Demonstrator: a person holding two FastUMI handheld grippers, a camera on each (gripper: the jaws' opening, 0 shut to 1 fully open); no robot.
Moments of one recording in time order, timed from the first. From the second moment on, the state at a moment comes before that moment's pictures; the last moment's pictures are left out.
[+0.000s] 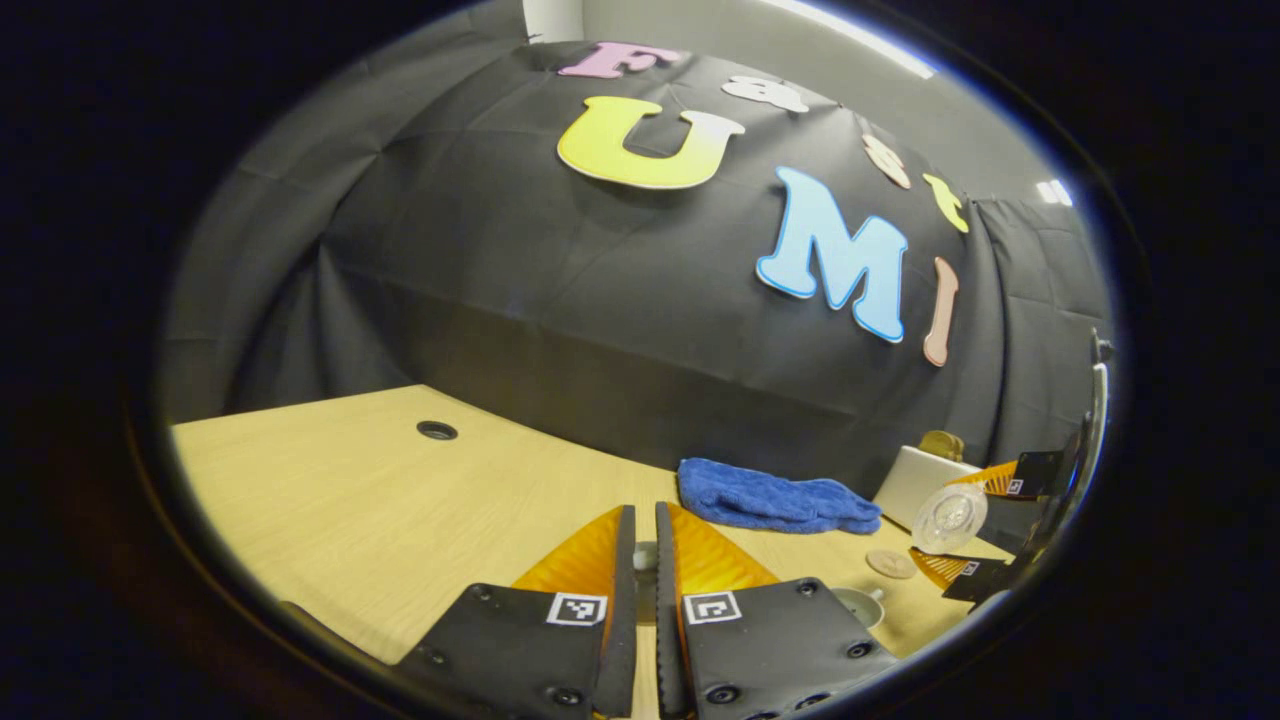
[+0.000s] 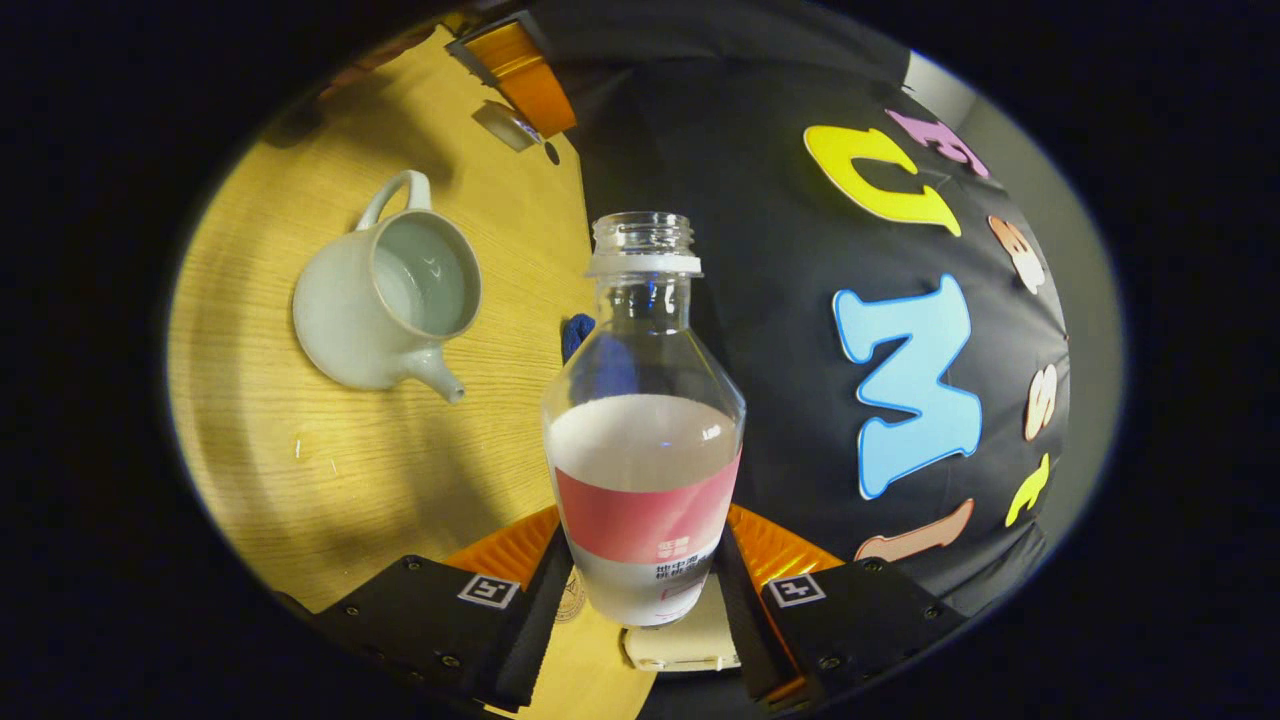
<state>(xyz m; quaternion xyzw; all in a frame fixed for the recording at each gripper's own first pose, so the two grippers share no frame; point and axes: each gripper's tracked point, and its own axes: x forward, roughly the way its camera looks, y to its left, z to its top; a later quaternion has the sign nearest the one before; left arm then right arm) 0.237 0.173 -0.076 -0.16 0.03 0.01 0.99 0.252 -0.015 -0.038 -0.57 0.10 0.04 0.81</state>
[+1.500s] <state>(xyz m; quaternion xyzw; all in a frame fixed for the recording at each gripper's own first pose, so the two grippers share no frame) 0.239 0.162 -0.074 -0.12 0.03 0.00 0.99 0.312 -0.105 -0.068 0.01 0.14 -0.05 0.99</state>
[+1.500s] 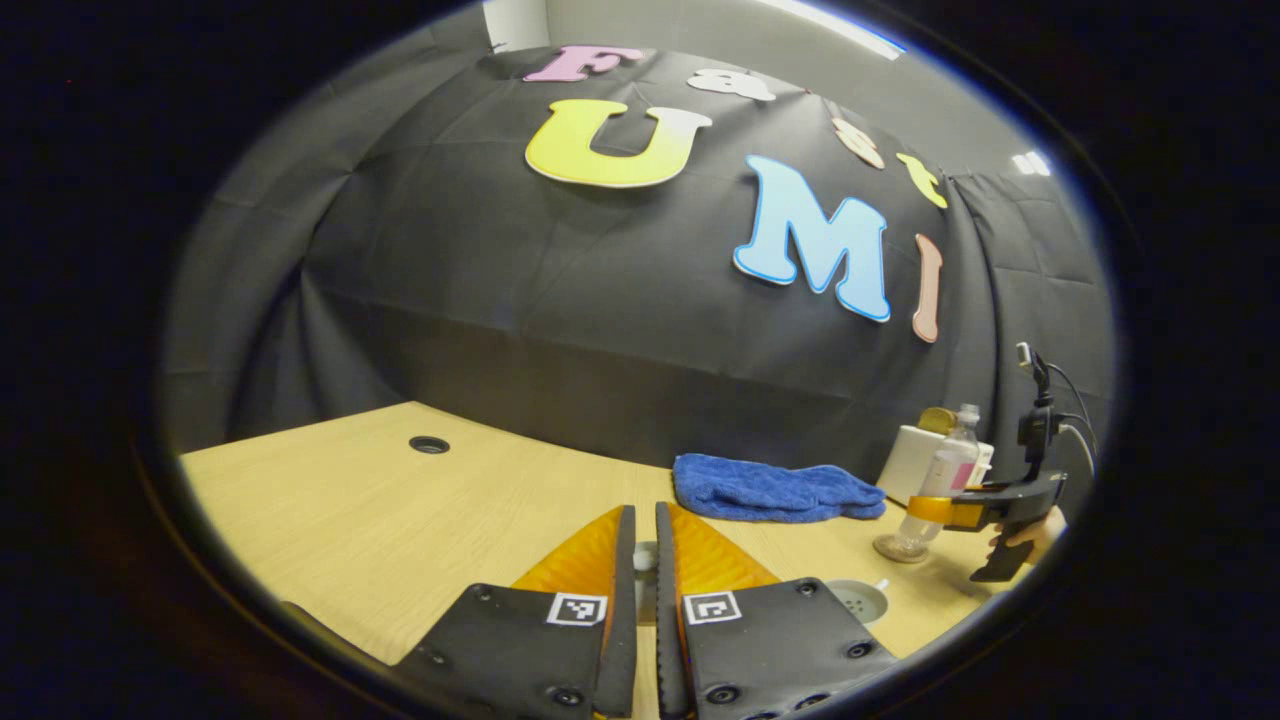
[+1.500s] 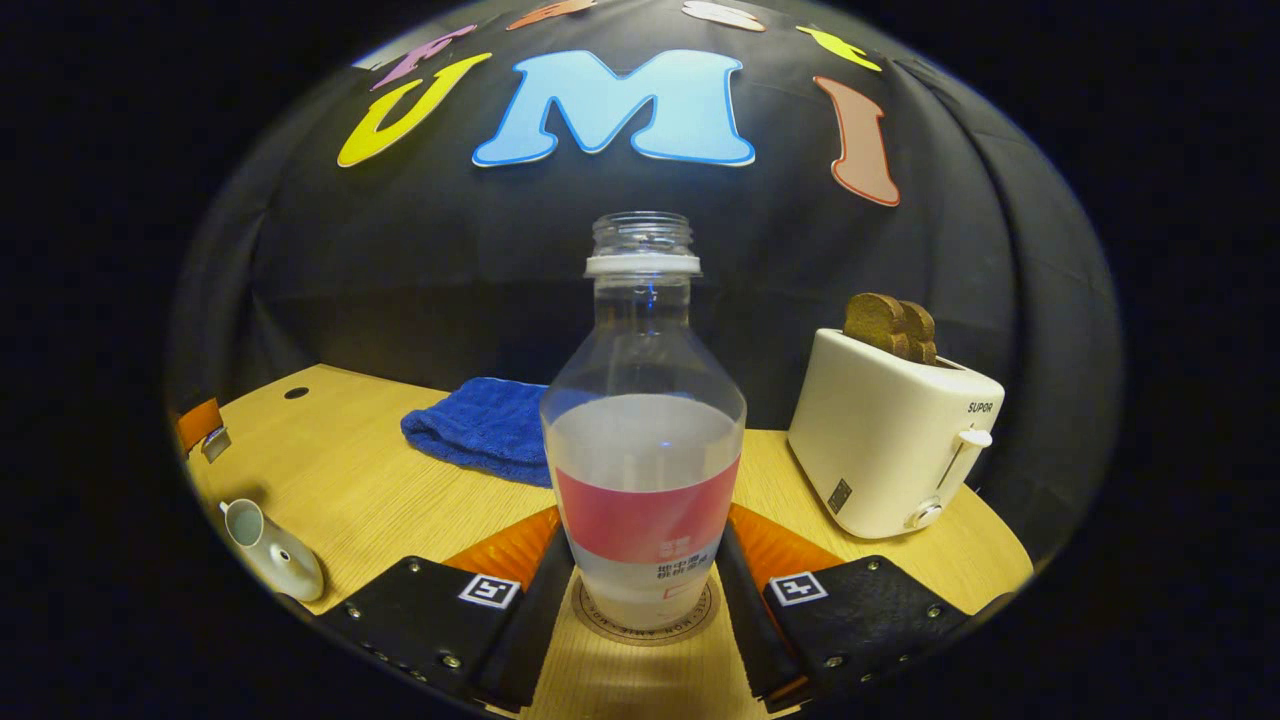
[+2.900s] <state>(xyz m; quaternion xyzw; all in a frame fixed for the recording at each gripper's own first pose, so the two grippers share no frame) 0.237 0.159 -0.071 -0.14 0.02 0.00 0.99 0.269 -0.107 0.015 0.03 0.05 -0.07 1.00</state>
